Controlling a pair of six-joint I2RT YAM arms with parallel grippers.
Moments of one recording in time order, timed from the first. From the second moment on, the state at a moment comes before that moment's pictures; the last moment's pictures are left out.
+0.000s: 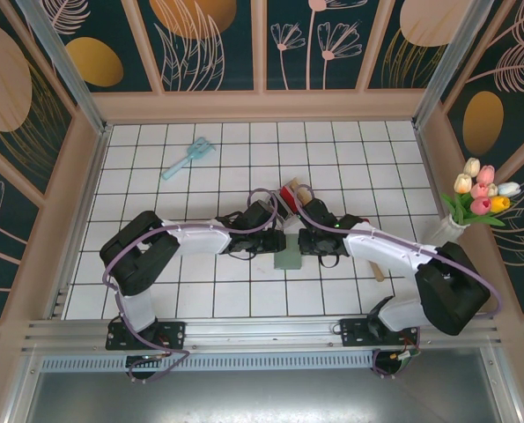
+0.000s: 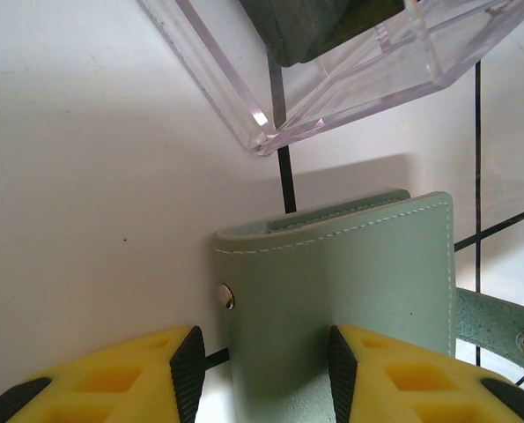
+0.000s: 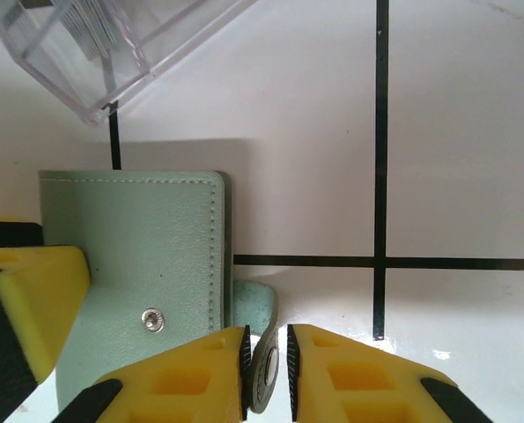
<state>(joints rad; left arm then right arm) -0.88 1.84 0.96 -0.08 0.17 -0.89 0.73 1.36 0.75 -0.56 0.08 0.70</state>
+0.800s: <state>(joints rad) -0.88 1.84 0.96 -0.08 0.17 -0.89 0.73 1.36 0.75 -0.56 0.06 0.70</state>
